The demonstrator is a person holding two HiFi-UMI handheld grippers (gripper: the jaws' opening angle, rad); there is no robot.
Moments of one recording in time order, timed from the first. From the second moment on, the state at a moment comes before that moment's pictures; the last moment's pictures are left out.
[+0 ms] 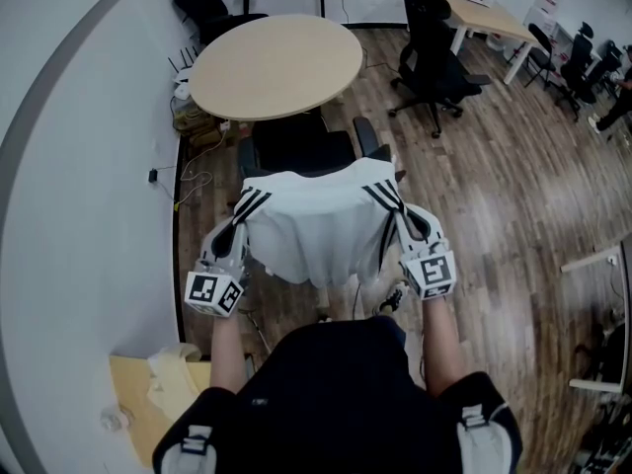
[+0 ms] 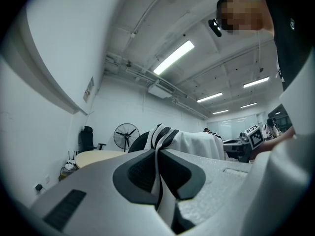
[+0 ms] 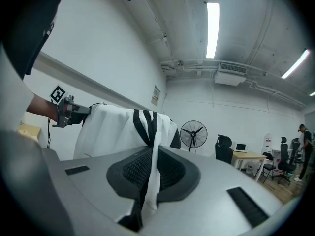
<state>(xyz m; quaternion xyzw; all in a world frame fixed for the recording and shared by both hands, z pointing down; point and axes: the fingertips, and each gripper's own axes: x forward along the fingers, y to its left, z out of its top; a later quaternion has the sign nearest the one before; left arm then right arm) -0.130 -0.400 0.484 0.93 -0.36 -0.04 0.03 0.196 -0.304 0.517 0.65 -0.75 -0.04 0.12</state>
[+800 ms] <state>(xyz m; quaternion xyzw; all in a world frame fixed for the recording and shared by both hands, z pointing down) -0.144 -0.380 0.501 0.93 -0.36 -0.02 0.04 0.186 -0.271 0.532 0.65 -0.75 -0.03 0.13</state>
